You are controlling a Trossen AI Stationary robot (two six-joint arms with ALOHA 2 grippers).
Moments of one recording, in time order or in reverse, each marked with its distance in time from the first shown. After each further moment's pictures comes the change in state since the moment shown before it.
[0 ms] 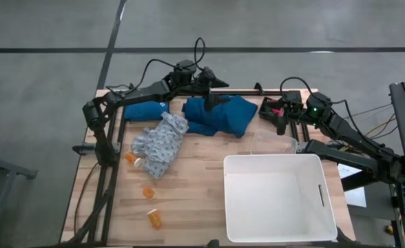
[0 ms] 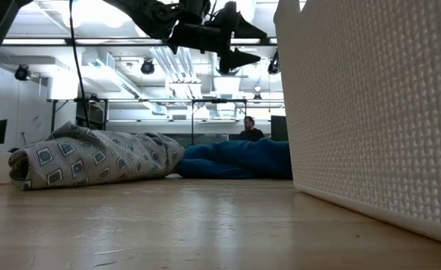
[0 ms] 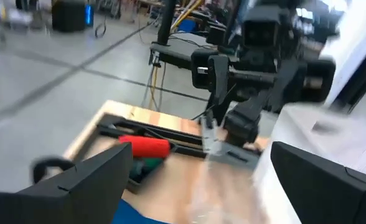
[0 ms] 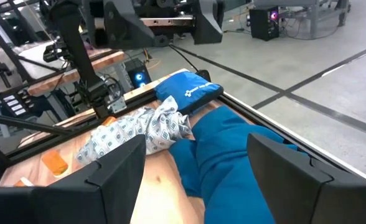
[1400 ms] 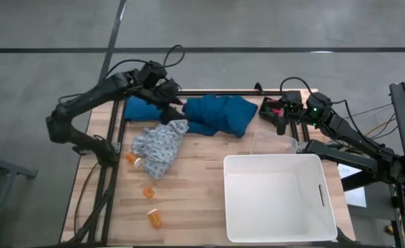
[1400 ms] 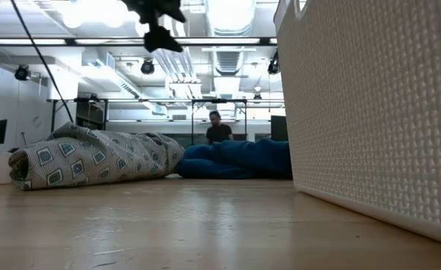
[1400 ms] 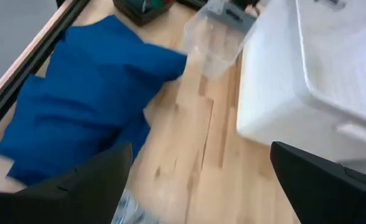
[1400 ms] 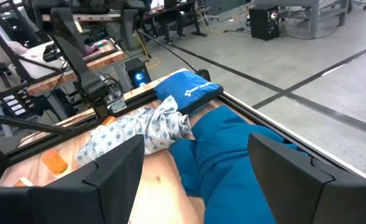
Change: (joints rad) left arm 0.001 -0.434 -0.006 -1.066 -0.101 0.161; right arm 0.000 0.000 0.000 -0.001 0.000 0.000
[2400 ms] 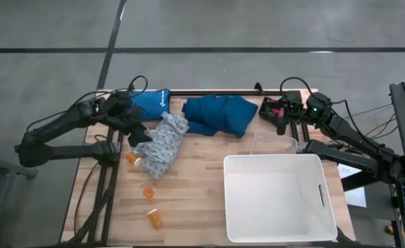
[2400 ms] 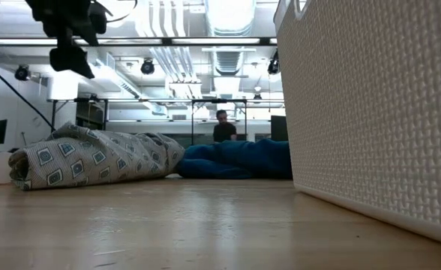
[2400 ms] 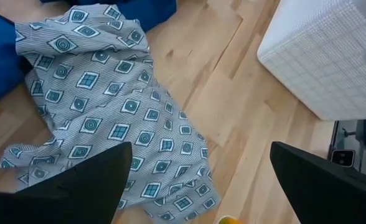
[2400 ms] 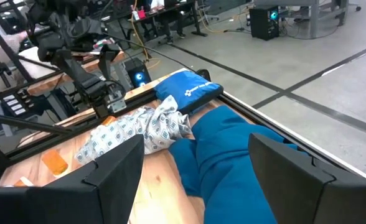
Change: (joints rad) left arm 0.000 -0.566 -0.546 -0.128 -0.065 -0.281; right arm 0.000 0.000 -0.001 0.000 0.000 0.000
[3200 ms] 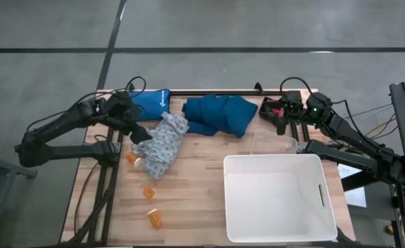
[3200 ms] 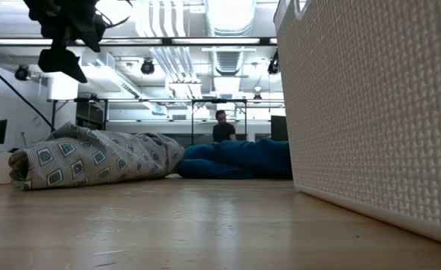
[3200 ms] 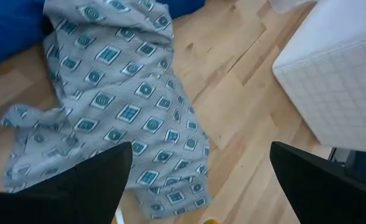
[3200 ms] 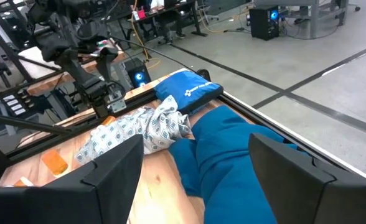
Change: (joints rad) left arm 0.000 0.001 -0.002 -0.033 -0.044 -0.192; right arm 0.000 0.000 0.000 0.000 0.000 0.000
